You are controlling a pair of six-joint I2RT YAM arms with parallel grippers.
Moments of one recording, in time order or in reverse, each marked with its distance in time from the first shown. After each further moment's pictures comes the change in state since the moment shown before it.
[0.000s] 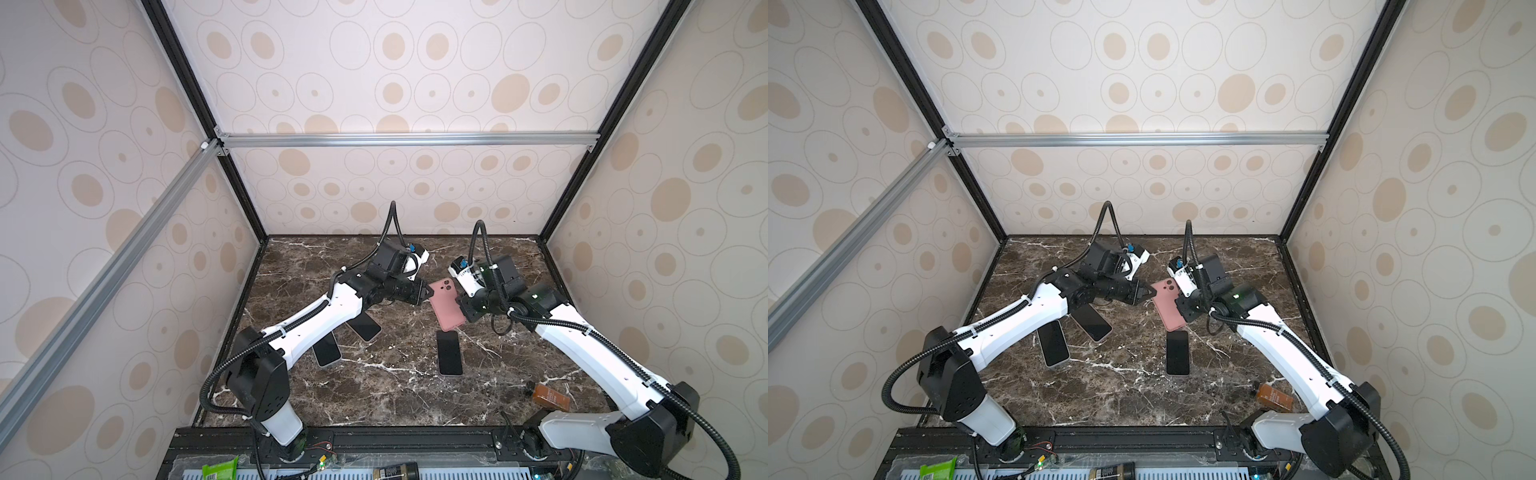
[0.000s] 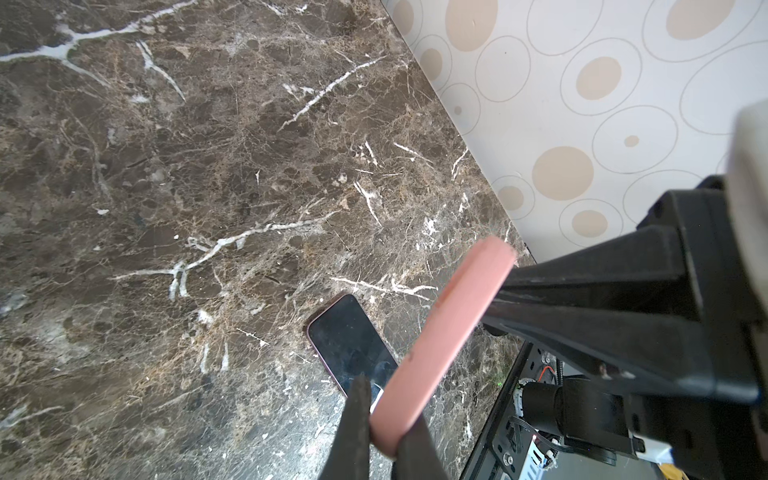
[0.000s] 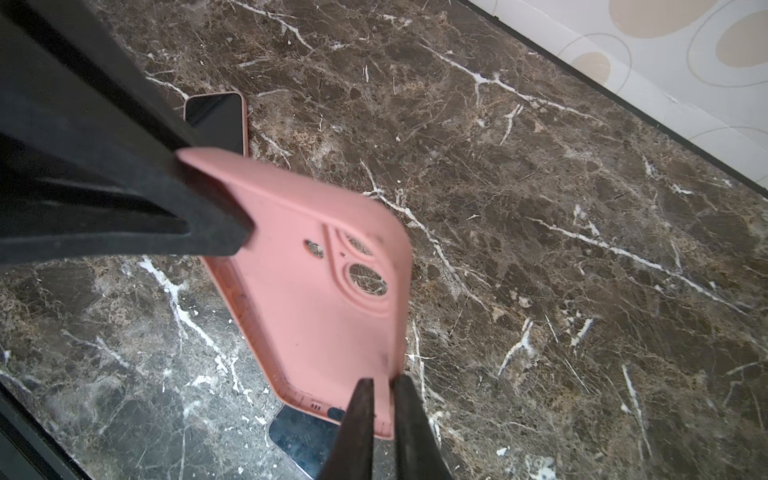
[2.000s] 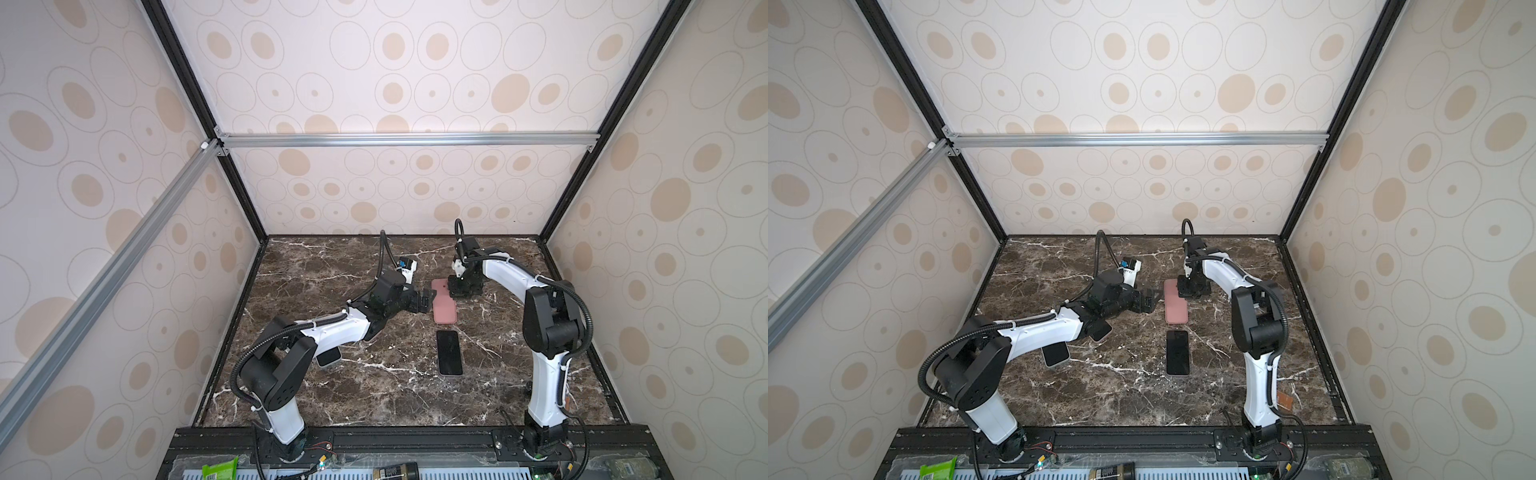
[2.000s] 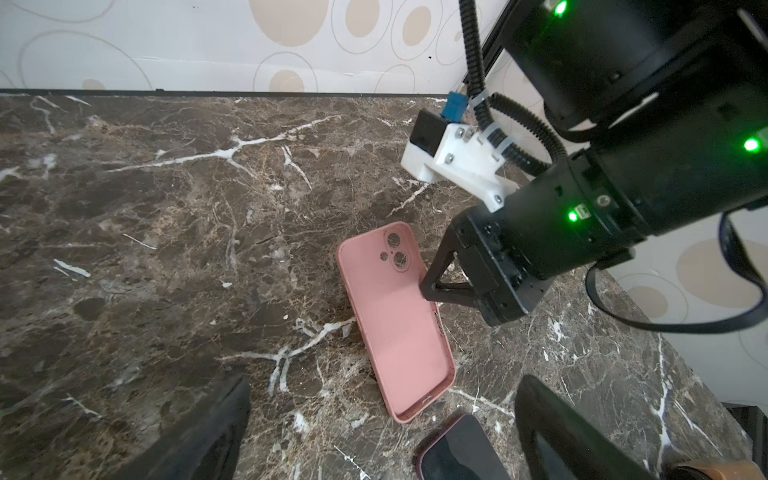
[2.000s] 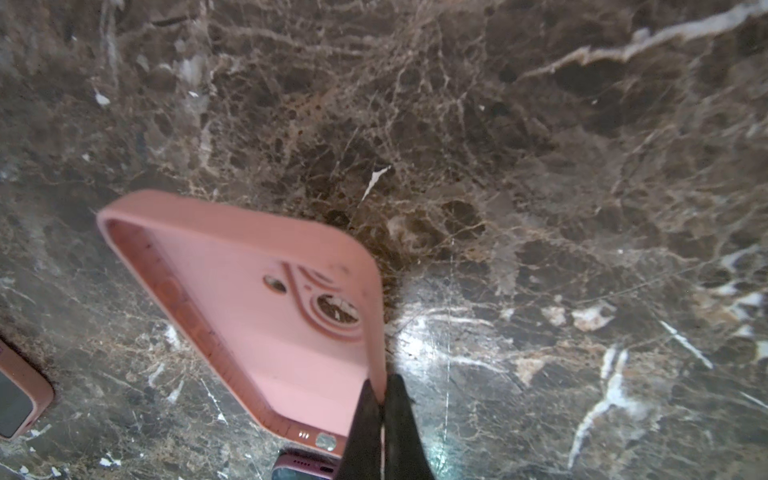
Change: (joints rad) left arm -0.013 0.094 -0.400 0.726 -0.347 -0.027; right arm -0.234 0.816 0.458 -0.150 -0.097 0.355
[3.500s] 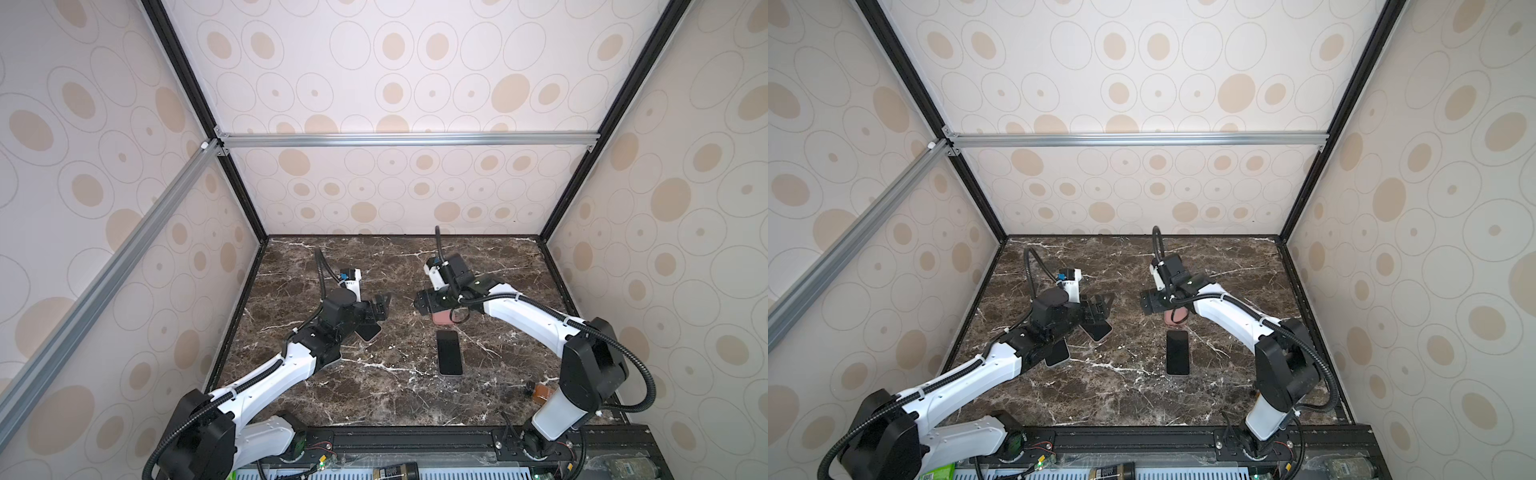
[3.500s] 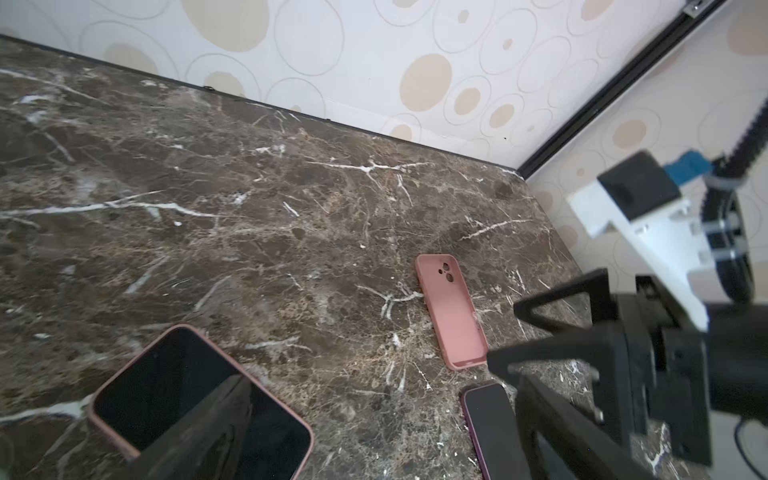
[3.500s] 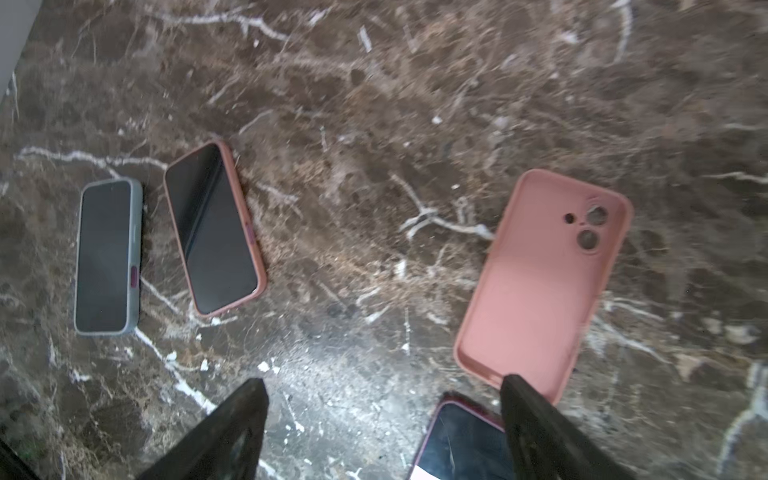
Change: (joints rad) left arm 0.174 -0.585 -0.374 -0.161 -0.132 -0.143; right arm 0.353 -0.435 -0.407 0.382 0.070 0.017
